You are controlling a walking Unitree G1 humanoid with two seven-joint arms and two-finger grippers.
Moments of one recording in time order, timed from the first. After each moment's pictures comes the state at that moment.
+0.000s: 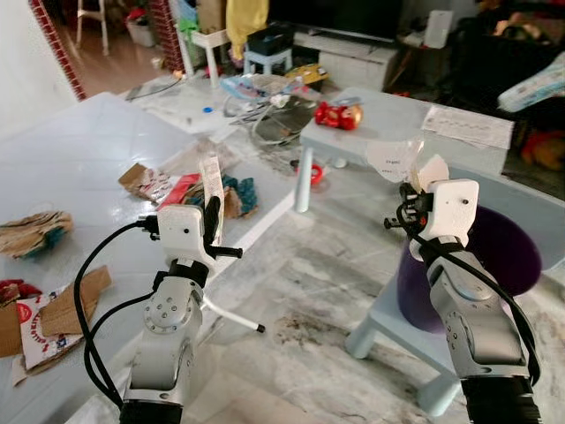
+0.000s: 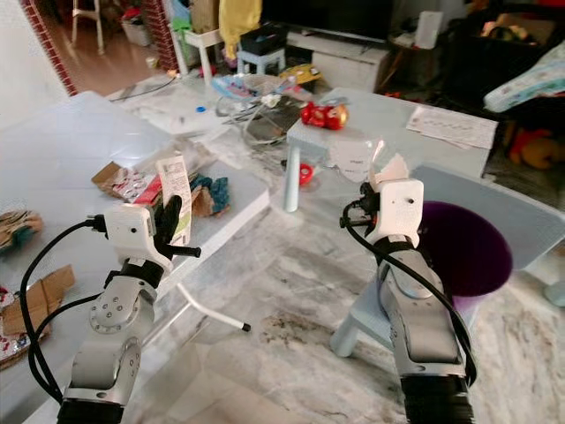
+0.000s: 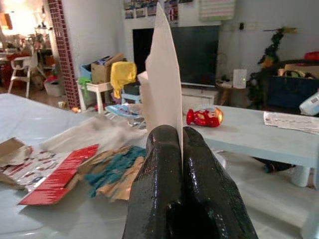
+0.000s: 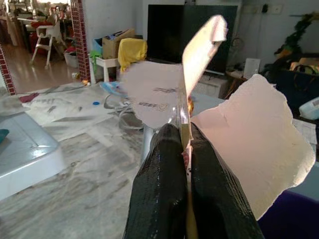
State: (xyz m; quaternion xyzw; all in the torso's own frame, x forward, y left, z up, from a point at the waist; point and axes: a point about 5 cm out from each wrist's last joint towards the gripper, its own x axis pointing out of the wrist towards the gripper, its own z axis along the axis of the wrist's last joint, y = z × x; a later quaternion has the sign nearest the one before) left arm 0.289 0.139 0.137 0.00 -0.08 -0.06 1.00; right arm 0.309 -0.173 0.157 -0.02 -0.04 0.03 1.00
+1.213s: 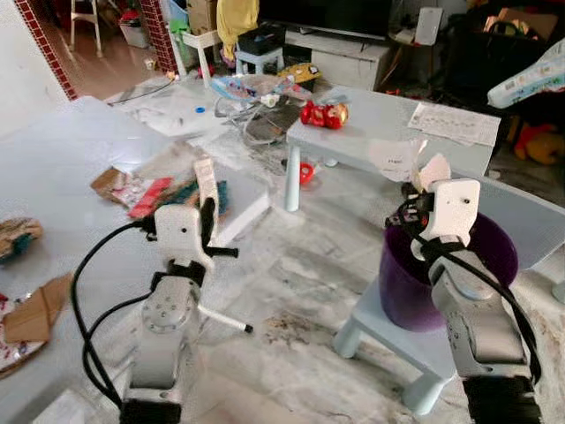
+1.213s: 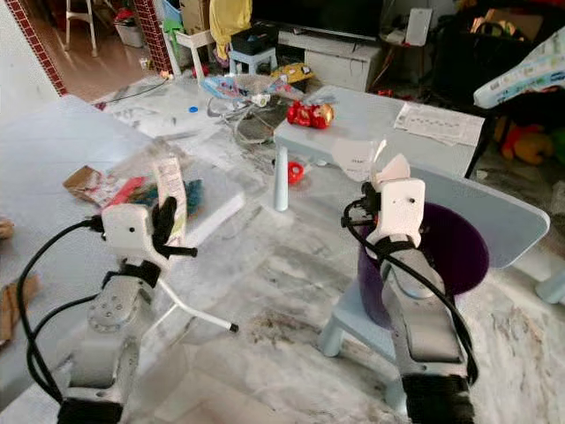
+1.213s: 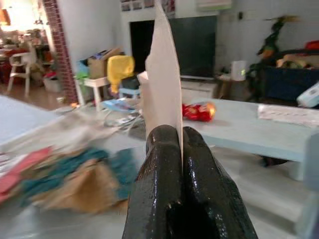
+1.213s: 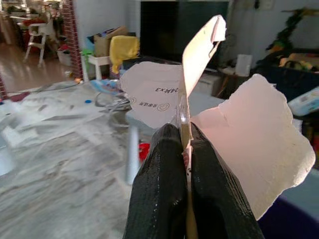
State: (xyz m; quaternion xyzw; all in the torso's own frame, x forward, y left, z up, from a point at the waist) left arm 0.290 0.134 0.136 0.00 -0.07 -0.06 1.00; right arm 0.310 -0.178 0.157 -0.03 -0.04 0.03 1.00
